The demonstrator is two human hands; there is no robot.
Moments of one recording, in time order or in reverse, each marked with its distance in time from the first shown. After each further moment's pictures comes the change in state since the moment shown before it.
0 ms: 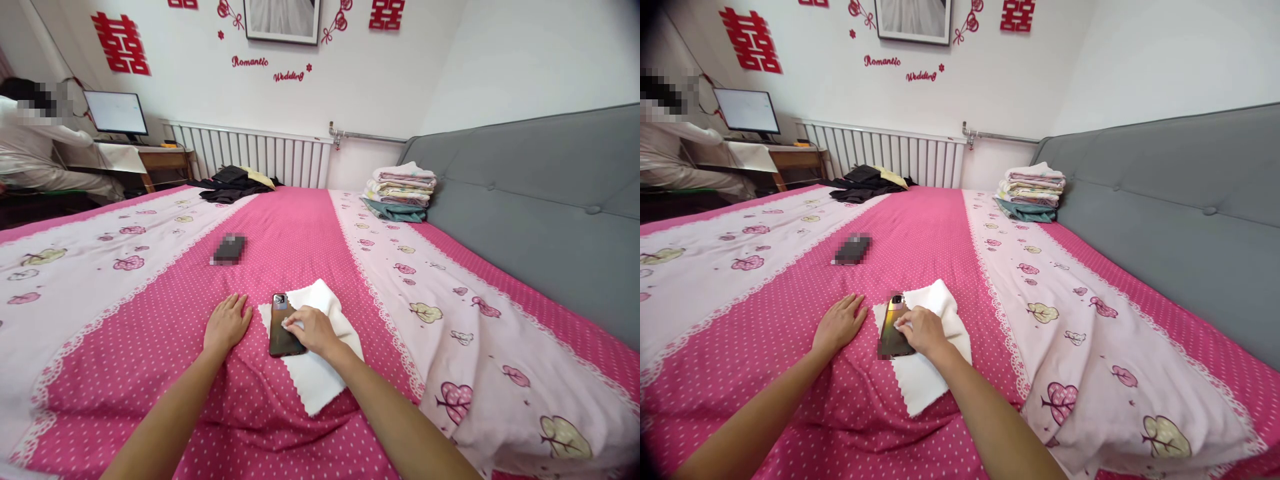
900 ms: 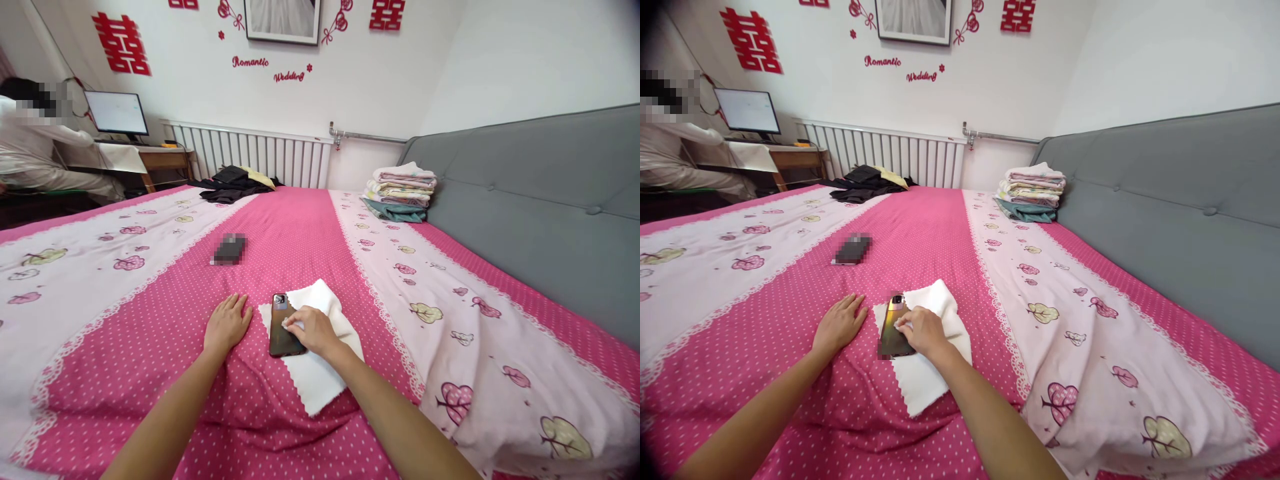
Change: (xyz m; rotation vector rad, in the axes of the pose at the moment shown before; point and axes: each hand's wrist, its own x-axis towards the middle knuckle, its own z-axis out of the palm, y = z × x) left_hand 0.000 0.001 -0.002 0.007 -0.002 0.006; right_hand 0.000 0.000 0.000 0.022 0.000 0.006
